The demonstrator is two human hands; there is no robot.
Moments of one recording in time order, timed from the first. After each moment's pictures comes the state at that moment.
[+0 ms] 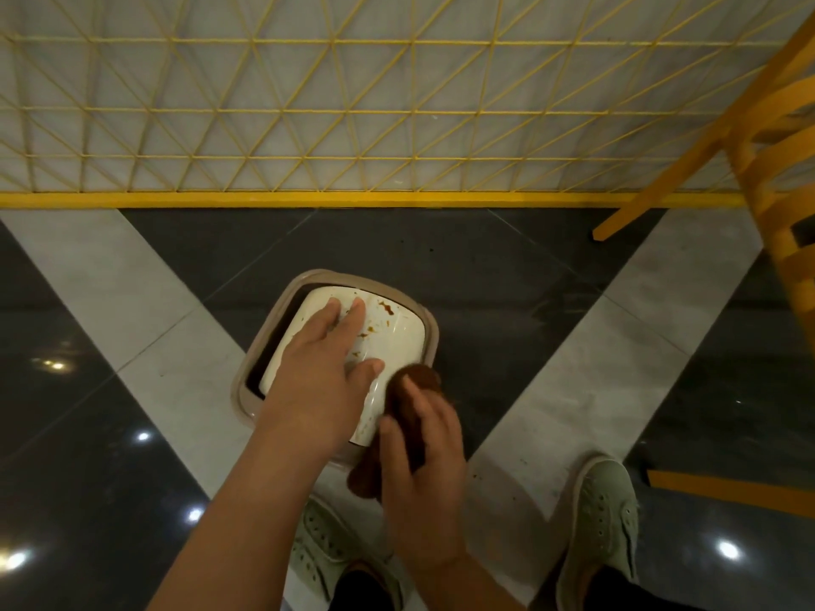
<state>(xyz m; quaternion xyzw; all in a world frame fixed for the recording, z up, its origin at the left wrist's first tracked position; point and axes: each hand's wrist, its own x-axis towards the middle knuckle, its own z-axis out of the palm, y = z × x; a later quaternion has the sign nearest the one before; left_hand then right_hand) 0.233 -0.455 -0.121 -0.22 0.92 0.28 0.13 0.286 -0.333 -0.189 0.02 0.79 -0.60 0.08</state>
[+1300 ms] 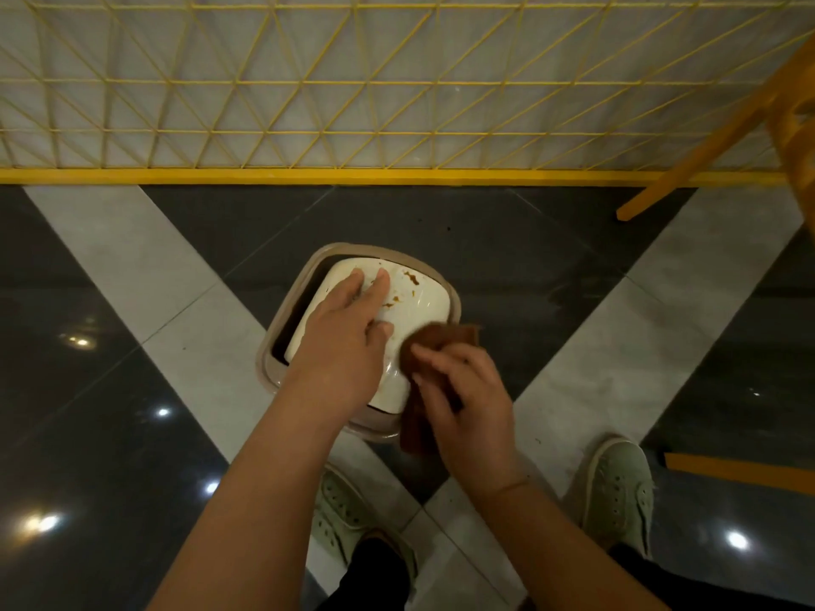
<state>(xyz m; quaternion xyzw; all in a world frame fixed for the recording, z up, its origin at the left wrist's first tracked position) 0.233 -0.461 -0.127 -0.20 0.92 0.32 0.13 0.248 -0.305 -0.194 -0.18 0.84 -0.51 -0.01</state>
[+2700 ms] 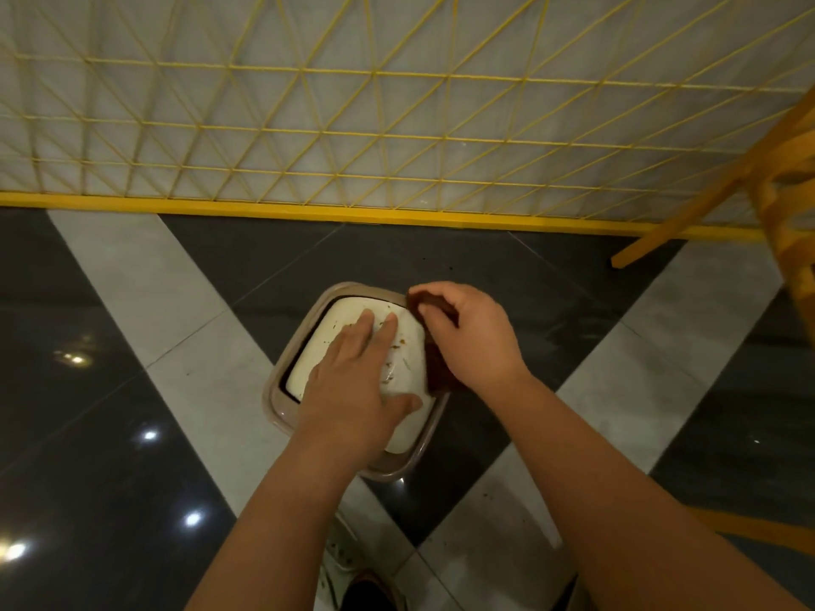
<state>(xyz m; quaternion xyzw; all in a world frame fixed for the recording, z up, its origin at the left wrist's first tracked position) 0.239 -0.457 -0.132 -0.18 0.93 0.28 0.14 0.135 -0.334 -0.148 -0.18 0.89 -0.41 0.12</state>
